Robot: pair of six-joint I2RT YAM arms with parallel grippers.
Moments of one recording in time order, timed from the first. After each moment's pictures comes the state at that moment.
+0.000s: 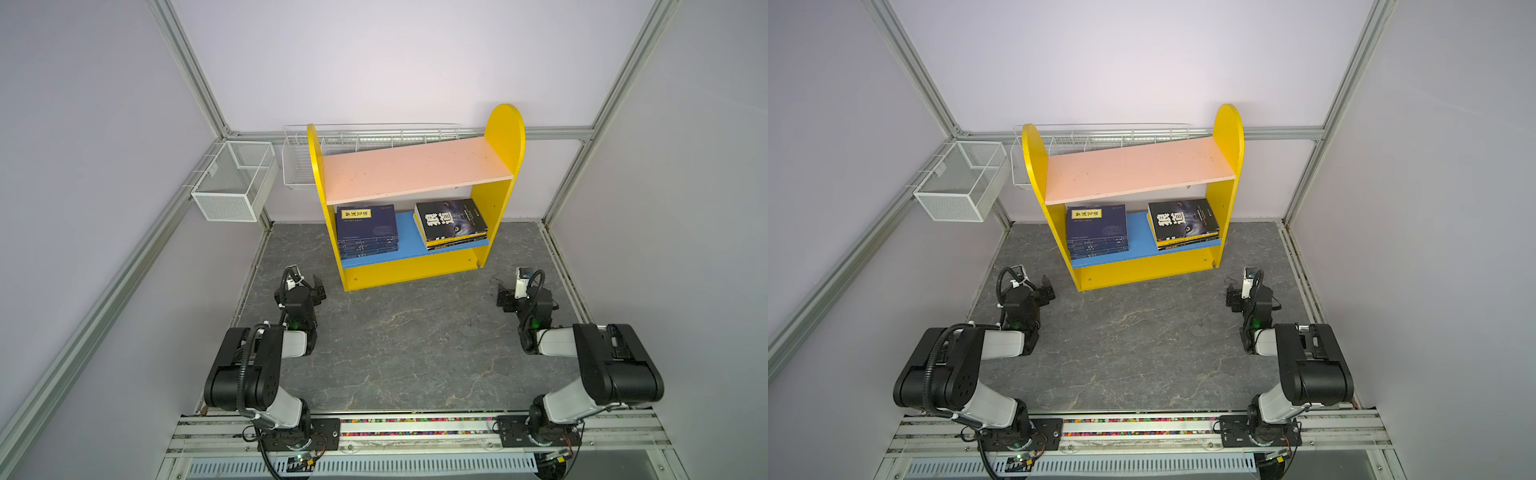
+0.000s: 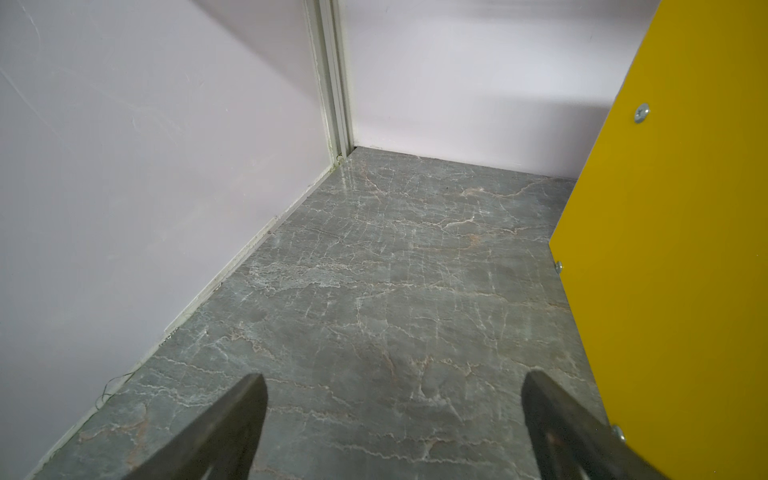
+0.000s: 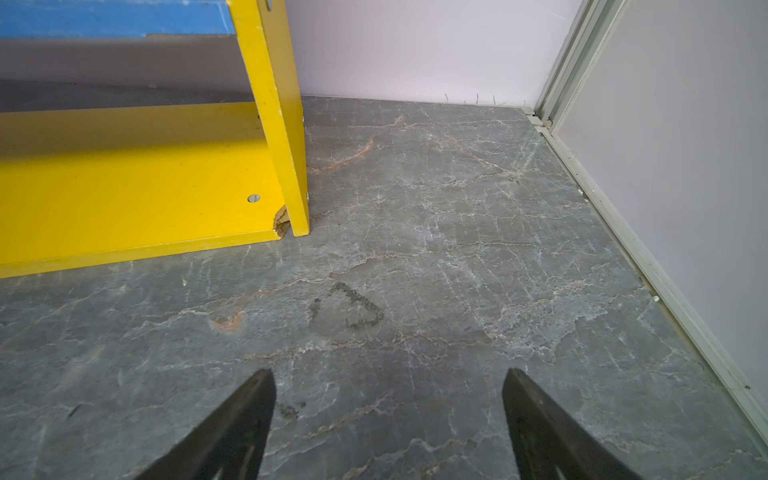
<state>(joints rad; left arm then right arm) -0.08 1.55 0.40 0.89 -0.36 -0.09 0.01 1.55 0.38 0.80 0.05 -0.03</state>
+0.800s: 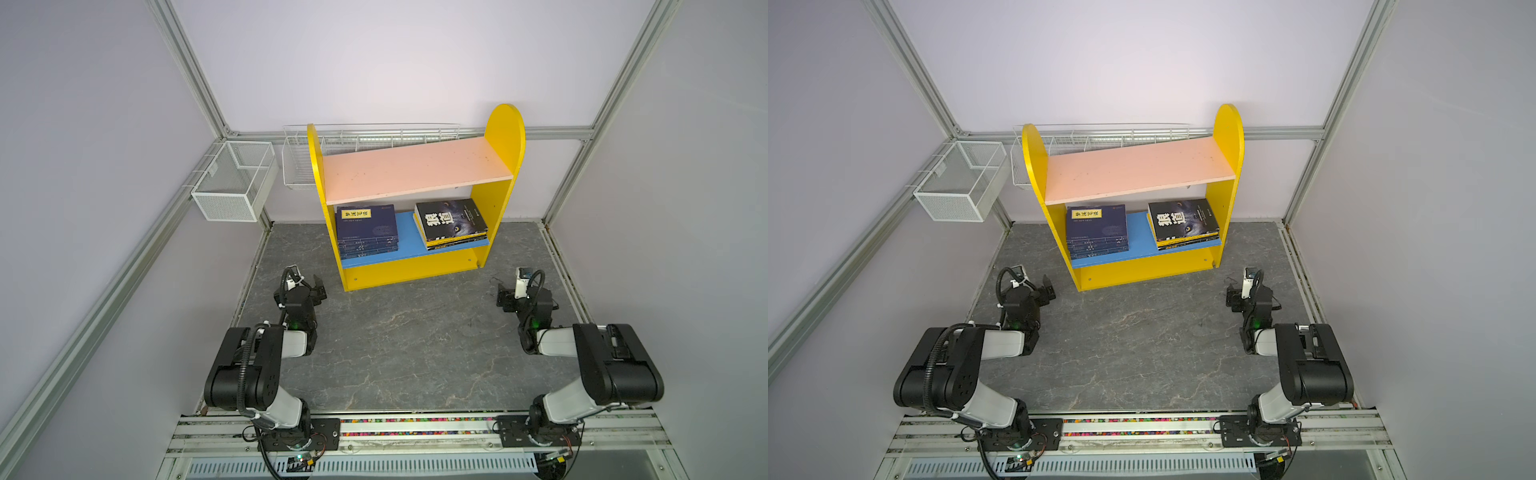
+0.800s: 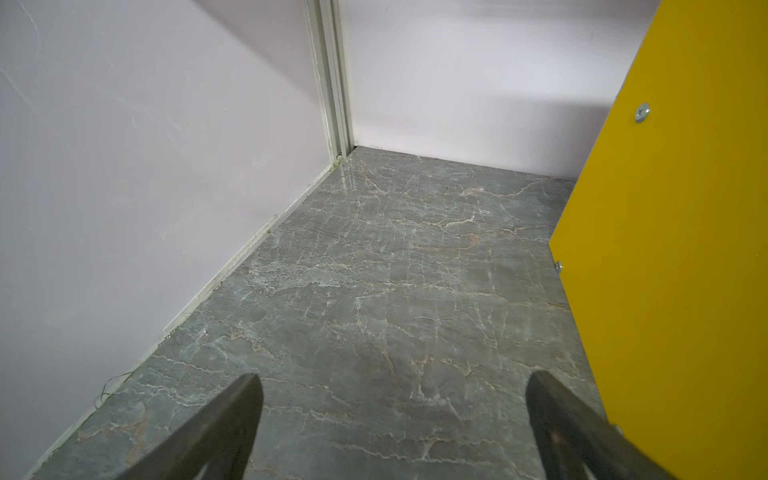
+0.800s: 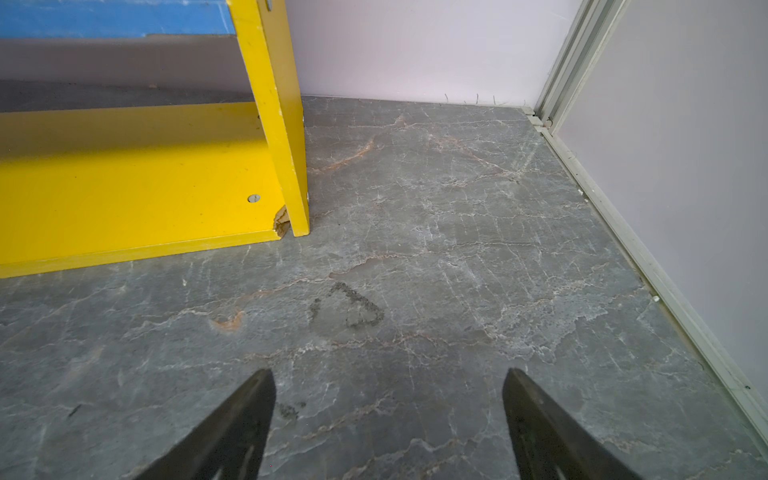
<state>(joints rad) -0.09 1.55 0.40 0.89 -0.36 -0.08 0.01 1.55 0.38 0.80 0.05 -0.03</state>
